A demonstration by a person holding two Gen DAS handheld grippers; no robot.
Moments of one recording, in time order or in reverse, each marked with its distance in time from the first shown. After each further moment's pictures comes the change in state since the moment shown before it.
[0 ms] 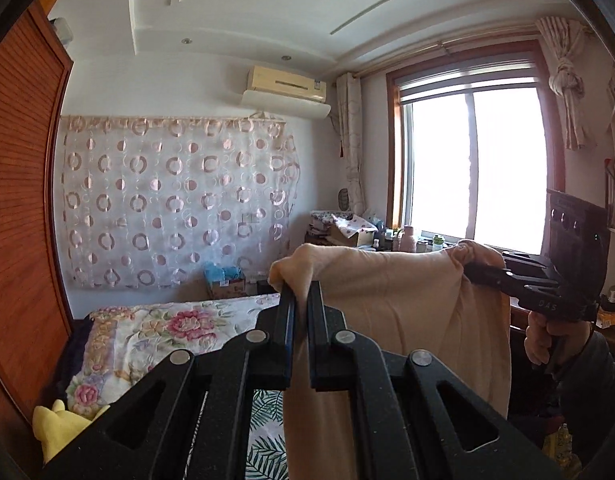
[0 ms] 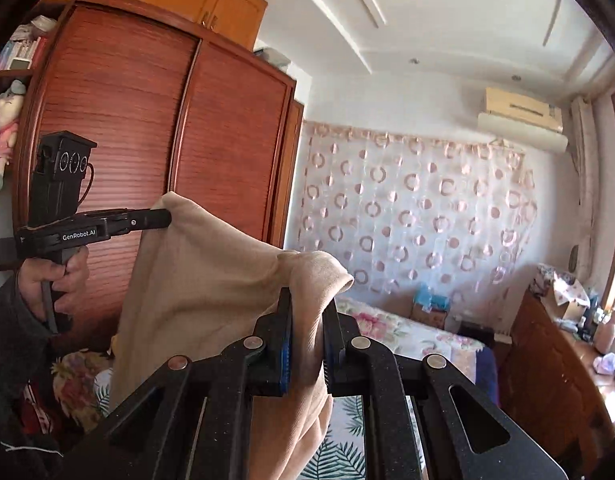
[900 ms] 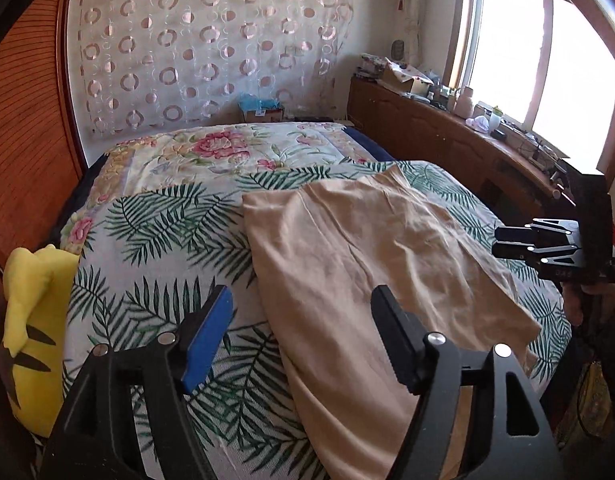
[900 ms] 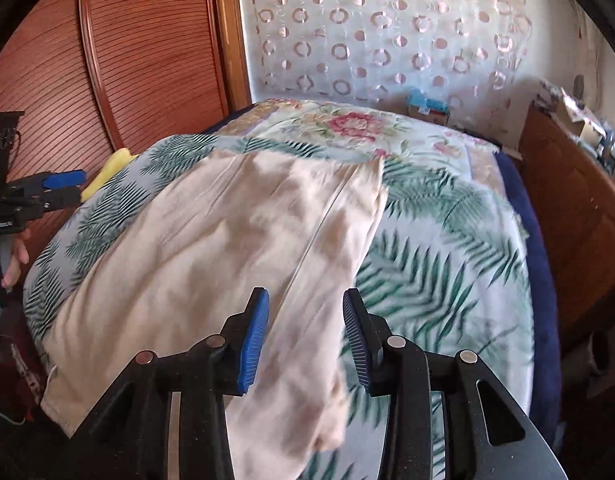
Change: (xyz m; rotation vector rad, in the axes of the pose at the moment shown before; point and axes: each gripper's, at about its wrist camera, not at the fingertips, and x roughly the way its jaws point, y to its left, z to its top) left arm 0.096 0.060 -0.242 -0.106 0.545 0.112; right arm 0.162 -0.032 -0.182 0.254 0.596 -0.007
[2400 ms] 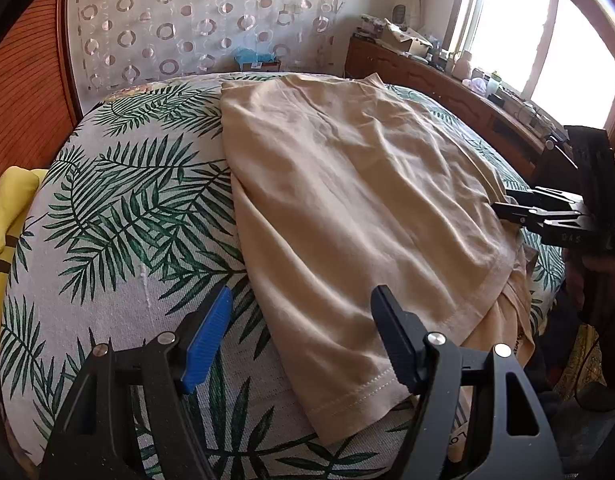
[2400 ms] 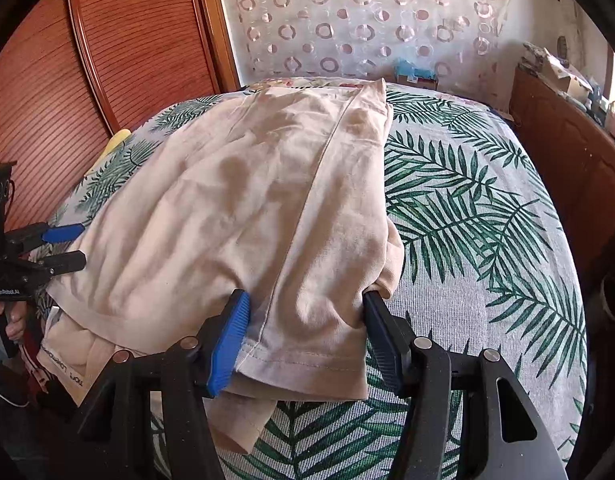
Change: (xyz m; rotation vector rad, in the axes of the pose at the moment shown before) left arm -0.004 -0.034 -0.104 -0.034 0.134 -0.026; right arm -0.012 0.018 -0.083 0.075 0.054 -0.025
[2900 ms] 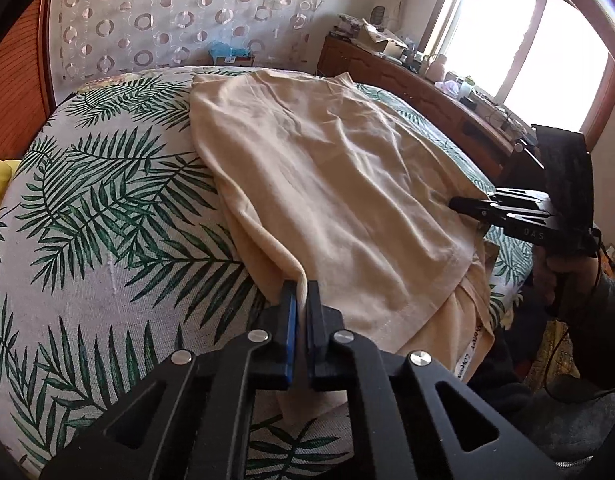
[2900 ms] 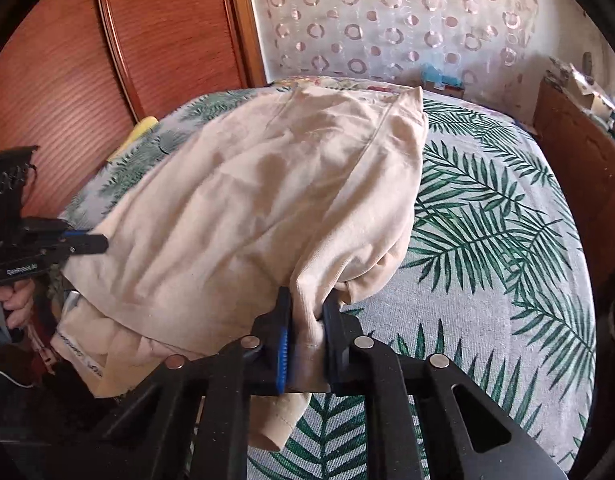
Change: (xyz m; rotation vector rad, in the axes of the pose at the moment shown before) left arm -0.010 -0.004 0.000 -0.015 0.011 -0.138; right arm -0.002 0.014 0.002 -0.054 -0.006 0.098
